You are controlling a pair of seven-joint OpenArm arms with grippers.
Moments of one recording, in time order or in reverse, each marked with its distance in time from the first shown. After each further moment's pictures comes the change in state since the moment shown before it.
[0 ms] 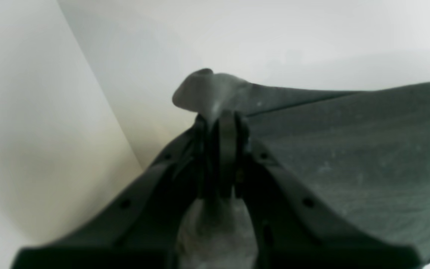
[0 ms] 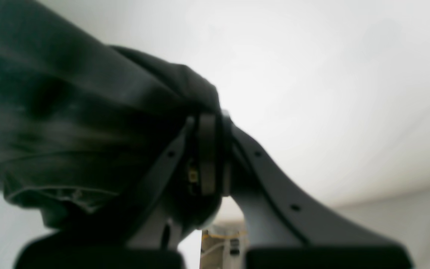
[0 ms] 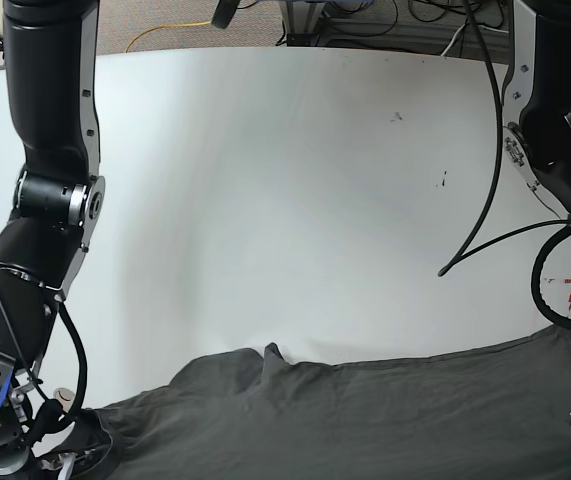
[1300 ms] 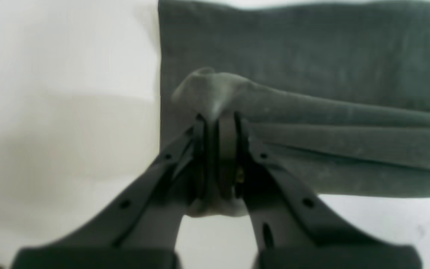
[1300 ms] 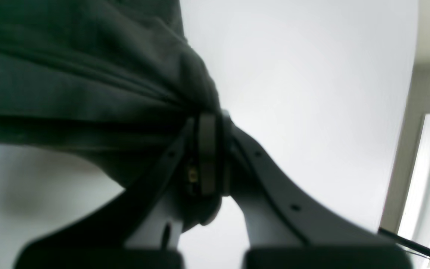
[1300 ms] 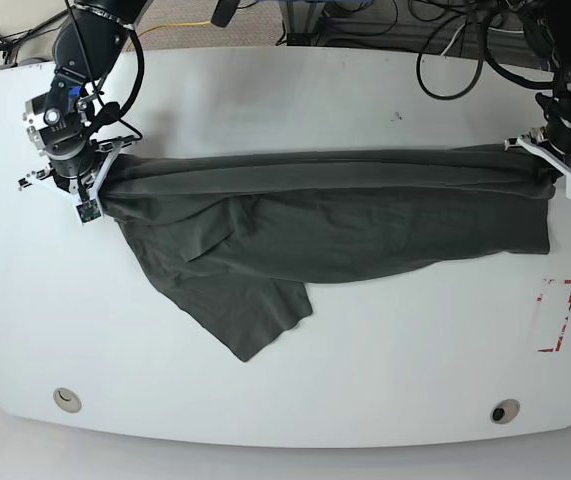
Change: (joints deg) left arm 57.9 8.3 -15.3 7.8 -7.4 -7.0 0.3; right arm -66.2 -11.4 23.3 24.9 7.0 0.1 -3.1
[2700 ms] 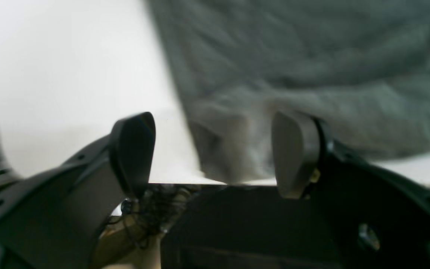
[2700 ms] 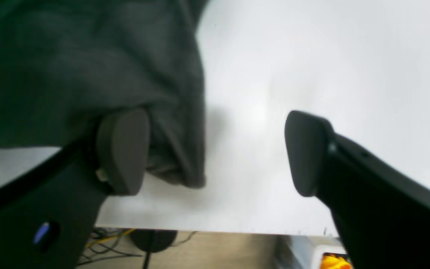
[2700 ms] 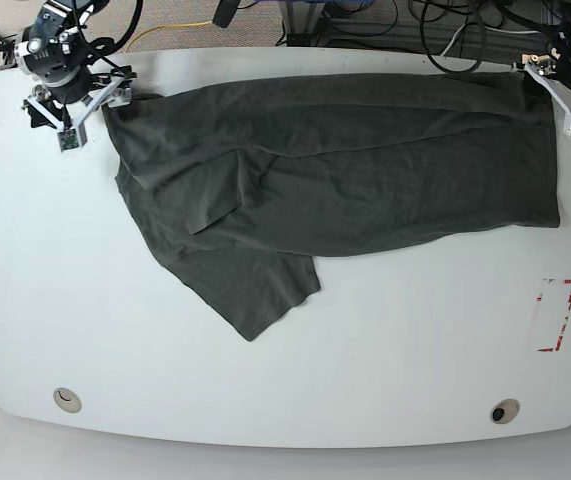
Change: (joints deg) left arm 12.9 1.9 -7.8 5.9 4.8 -15.6 -0.3; right arm -16.2 -2.3 9.8 2.4 21.4 -0.7 -0.6
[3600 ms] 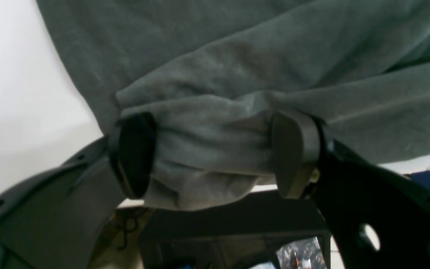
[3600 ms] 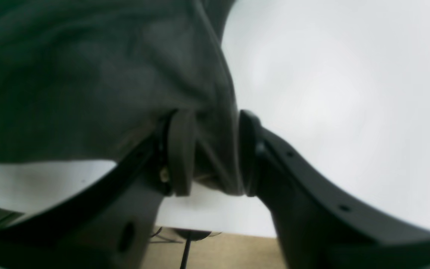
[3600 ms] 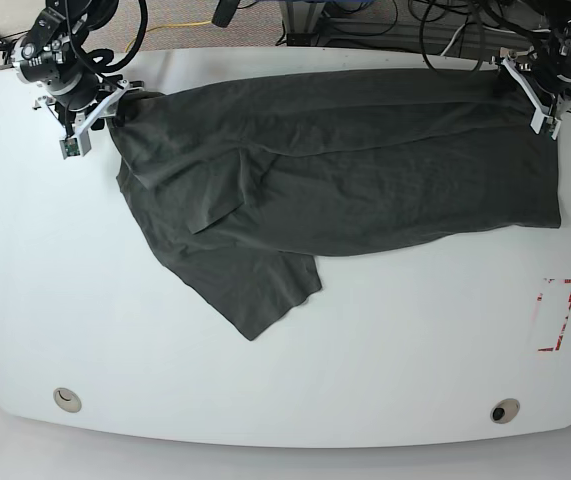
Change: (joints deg) left arm -2.6 -2.9 7.7 -14.6 3.3 -1.2 -0.9; right arm 4.0 -2.0 2.5 -0.8 11.2 0.0 -13.0
